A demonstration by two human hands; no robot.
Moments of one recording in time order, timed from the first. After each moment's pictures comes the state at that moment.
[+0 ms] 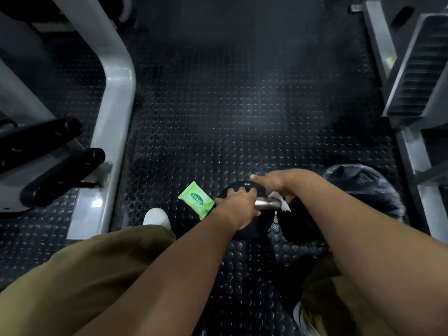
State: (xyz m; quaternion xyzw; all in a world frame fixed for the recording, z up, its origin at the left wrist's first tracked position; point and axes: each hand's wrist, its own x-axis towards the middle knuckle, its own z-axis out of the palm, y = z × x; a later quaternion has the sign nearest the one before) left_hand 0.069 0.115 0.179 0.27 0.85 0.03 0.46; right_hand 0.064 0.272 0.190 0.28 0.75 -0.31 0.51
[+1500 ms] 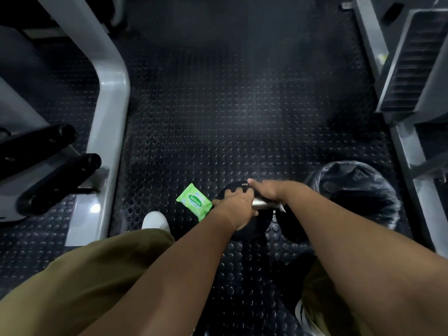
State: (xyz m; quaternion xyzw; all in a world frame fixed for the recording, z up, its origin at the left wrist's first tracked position) left_hand 0.068 0.117 0.177 0.27 0.85 0.04 0.46; right_hand 0.083 0.264 0.162 0.27 0.78 -0.32 0.46
